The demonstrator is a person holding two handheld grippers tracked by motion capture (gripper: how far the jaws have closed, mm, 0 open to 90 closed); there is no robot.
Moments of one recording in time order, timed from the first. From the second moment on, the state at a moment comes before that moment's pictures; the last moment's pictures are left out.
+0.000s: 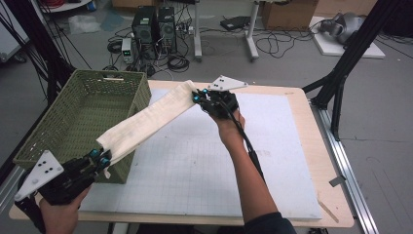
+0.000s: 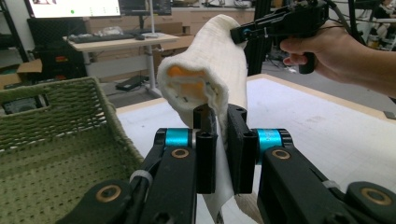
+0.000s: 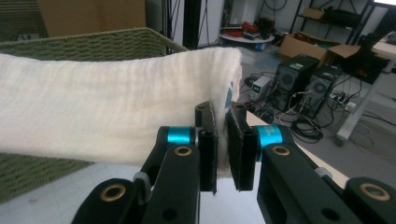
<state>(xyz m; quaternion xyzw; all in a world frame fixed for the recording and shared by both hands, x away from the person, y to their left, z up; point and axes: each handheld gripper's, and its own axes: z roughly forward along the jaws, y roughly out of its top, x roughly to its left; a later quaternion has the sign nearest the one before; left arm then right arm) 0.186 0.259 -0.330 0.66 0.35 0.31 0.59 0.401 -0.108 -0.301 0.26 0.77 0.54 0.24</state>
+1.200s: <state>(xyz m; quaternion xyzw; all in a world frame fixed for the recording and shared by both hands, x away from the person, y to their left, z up) 0.189 0.355 -0.335 0.62 0.46 0.38 0.51 0.477 0.095 -0.301 0.22 0.81 0.50 0.22</state>
